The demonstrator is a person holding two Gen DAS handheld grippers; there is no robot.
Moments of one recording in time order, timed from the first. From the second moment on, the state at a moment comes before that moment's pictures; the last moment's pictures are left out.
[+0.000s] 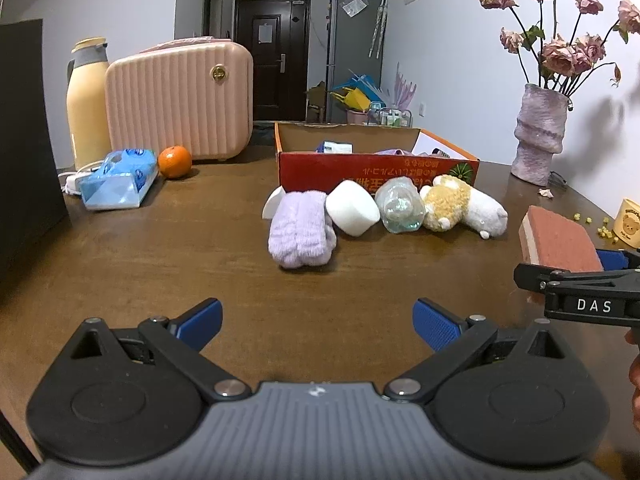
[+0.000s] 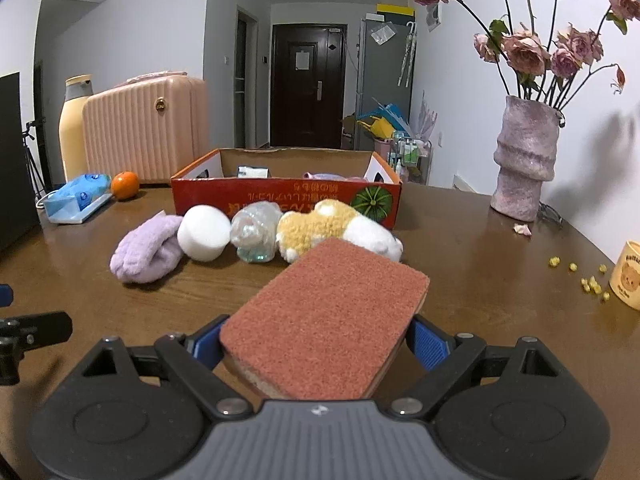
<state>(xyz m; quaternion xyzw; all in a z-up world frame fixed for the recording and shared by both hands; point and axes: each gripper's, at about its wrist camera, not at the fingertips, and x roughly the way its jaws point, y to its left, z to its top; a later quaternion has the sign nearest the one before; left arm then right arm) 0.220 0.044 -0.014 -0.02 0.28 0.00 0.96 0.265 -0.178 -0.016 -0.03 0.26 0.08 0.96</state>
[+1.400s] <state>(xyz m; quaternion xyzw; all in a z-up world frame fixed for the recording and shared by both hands) 0.379 0.061 -0.050 -0.01 0.33 0.01 0.94 0.331 -0.181 -0.028 -0.04 0.21 0.10 0.97</state>
